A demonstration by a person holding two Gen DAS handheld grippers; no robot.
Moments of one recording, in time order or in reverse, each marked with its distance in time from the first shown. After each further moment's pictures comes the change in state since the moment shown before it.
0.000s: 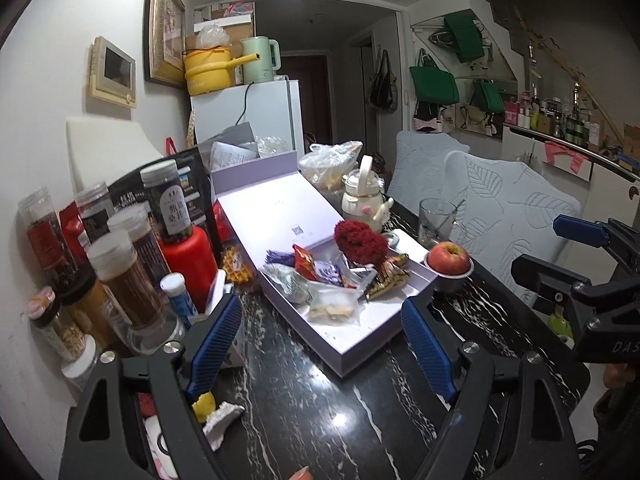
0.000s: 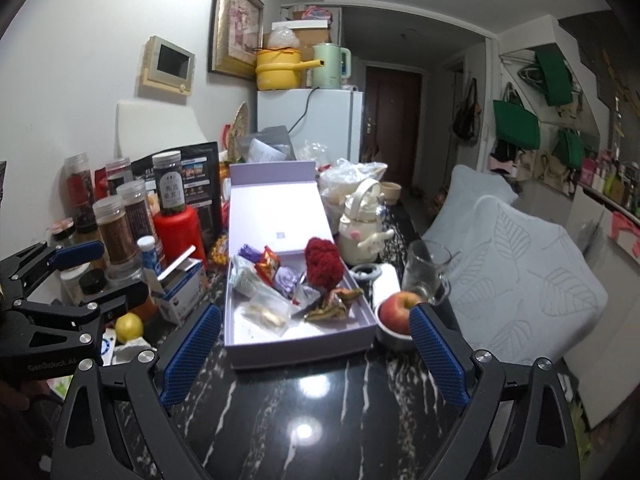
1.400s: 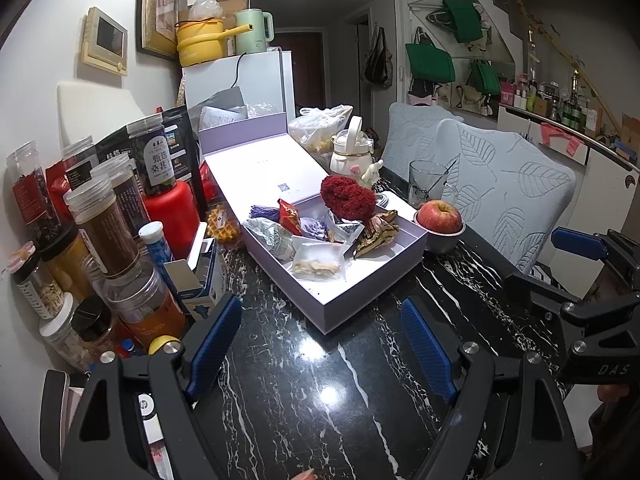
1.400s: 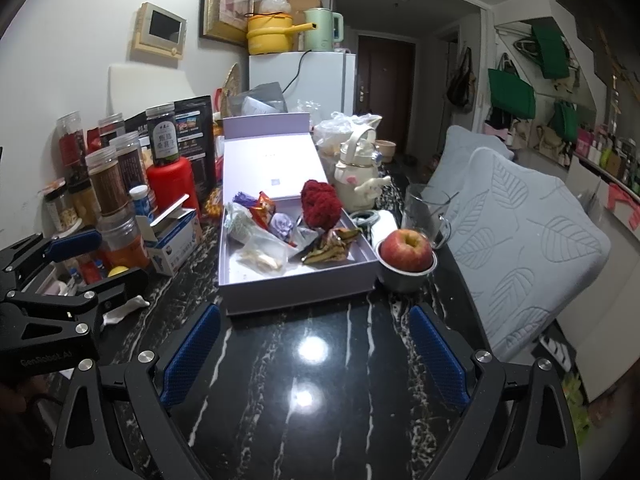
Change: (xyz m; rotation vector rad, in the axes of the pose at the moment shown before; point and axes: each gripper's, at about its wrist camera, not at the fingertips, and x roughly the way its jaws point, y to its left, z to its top) left arm 0.010 -0.015 -0.041 -0.013 0.086 -0.026; right arm 0.009 0.004 -0.047 0.021 0.112 -0.021
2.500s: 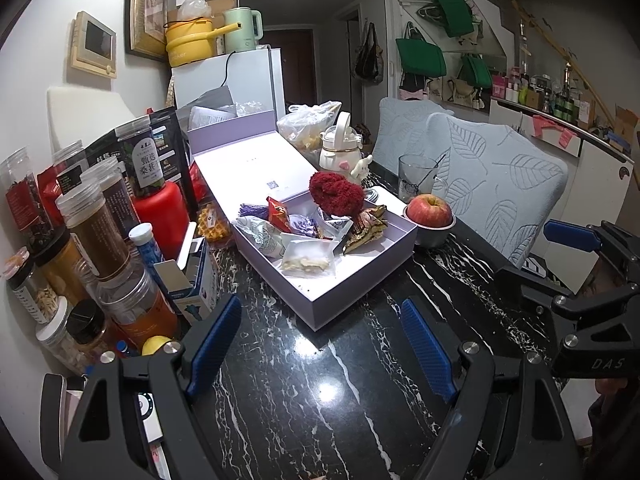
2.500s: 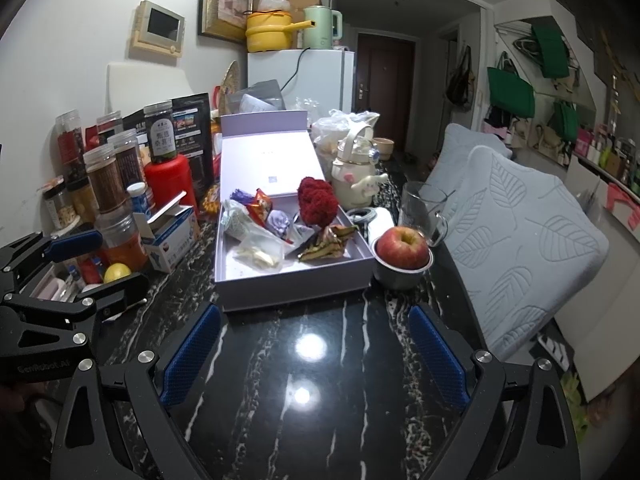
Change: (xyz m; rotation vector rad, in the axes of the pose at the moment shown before) left arm 0.001 -0.006 0.002 0.026 0.016 -0.026; right arm -0.001 -0.007 -0.003 0.000 0.007 0.002
